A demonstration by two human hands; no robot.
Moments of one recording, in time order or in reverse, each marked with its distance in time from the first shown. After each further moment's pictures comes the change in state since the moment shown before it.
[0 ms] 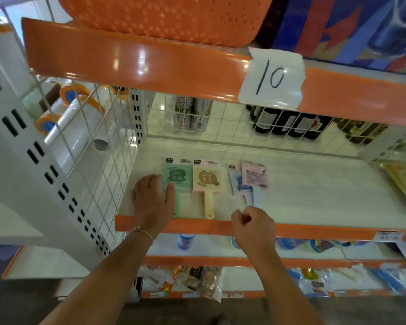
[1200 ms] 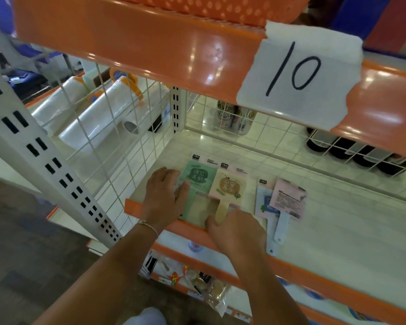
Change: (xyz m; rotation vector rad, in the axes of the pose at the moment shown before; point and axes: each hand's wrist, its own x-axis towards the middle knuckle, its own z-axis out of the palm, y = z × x) left_hand -0.001 0.007 0.008 0.048 0.088 -0.064; right_hand 0.045 -0.044 0.025 -0.401 -0.492 -0.238
